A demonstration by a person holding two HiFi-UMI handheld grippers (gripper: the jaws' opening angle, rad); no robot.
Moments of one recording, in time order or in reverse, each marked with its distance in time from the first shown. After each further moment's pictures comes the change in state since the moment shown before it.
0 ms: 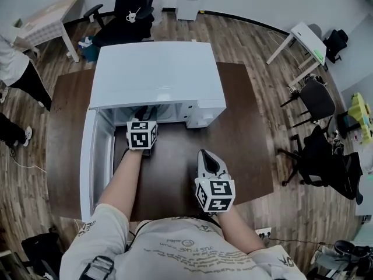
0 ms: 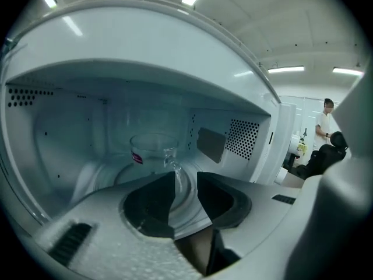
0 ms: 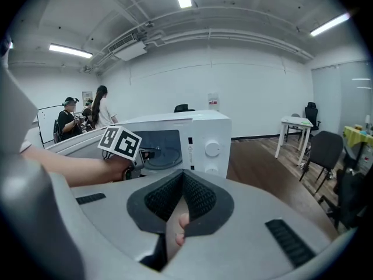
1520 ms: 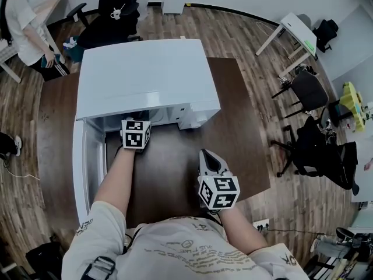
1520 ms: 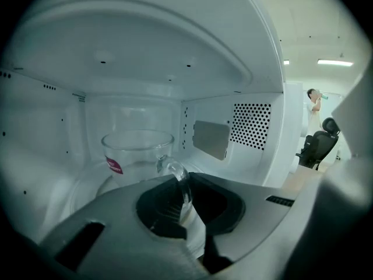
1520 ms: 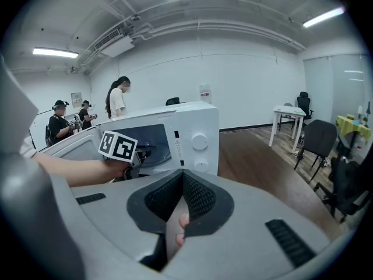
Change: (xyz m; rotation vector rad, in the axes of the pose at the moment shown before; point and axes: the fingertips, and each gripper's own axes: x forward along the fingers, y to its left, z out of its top) left arm 0.047 -0.001 -0.005 0.112 -0.014 -0.082; right arm 0.017 -0.028 -0.007 0.077 0.074 -0.050
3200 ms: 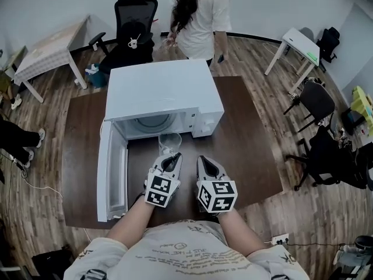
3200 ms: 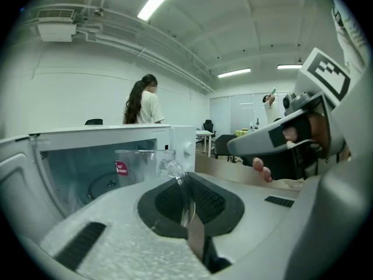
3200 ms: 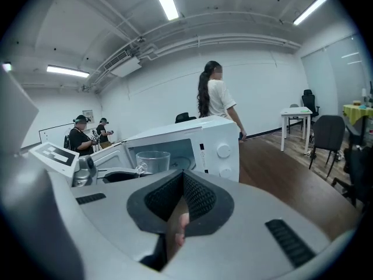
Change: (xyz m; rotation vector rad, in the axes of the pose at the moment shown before) left arm -0.188 -0.160 0.006 0.174 -0.073 -0.248; right arm -0.041 0.059 0.005 0.048 -0.154 0.103
